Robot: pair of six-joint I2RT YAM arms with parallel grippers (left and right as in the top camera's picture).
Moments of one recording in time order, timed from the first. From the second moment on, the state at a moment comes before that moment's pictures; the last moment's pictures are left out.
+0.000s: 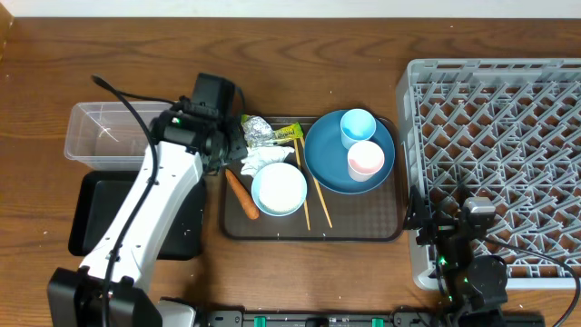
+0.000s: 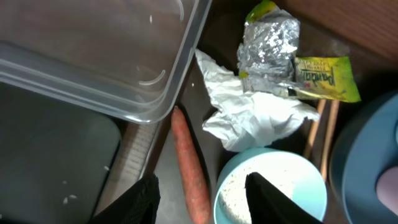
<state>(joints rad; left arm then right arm) -0.25 1.52 1.22 -0.96 -0.06 -0.64 0.20 0.04 0.01 -0.06 0.07 0.26</state>
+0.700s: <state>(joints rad) -0.28 1.52 1.04 -0.66 -0.07 -0.67 0.20 0.04 0.01 -0.06 0.07 0.26</state>
